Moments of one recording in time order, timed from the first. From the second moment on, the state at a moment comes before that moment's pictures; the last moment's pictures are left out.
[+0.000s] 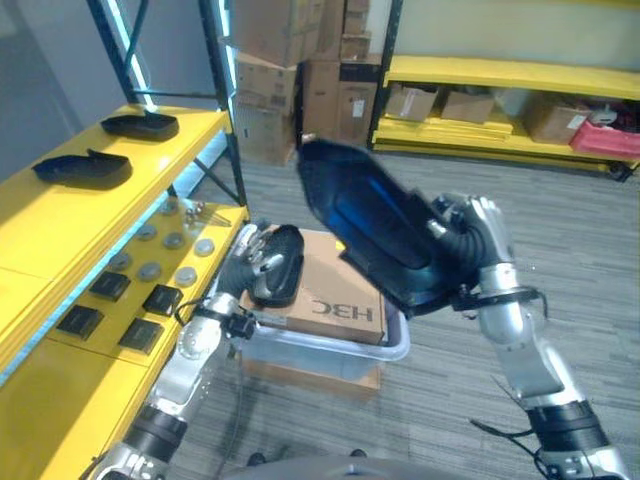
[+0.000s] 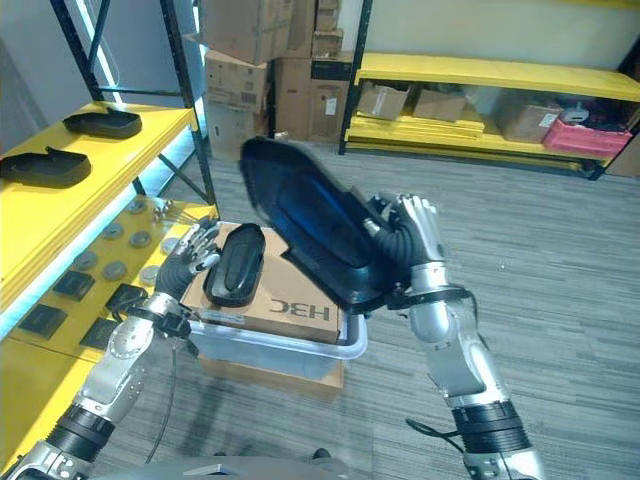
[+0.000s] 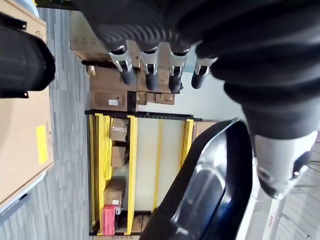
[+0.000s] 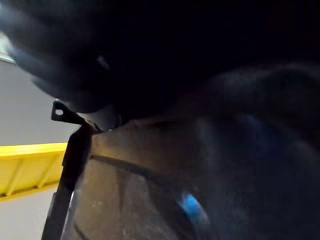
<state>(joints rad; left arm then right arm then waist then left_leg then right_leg) -0.10 0.32 -0.35 0.03 -0.46 -0.16 0.01 -0.08 -0.54 0.05 -0.19 -0.48 -0.18 -0.31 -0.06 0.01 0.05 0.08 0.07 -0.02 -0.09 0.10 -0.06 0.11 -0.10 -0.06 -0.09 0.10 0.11</state>
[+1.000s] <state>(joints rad) -0.16 0.28 -0.47 0.04 -0.66 -0.18 0.08 -0.09 -0.44 0.31 -0.17 -0.19 -0.18 -0.29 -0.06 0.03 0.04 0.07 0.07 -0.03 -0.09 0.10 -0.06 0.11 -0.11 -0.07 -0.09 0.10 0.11</state>
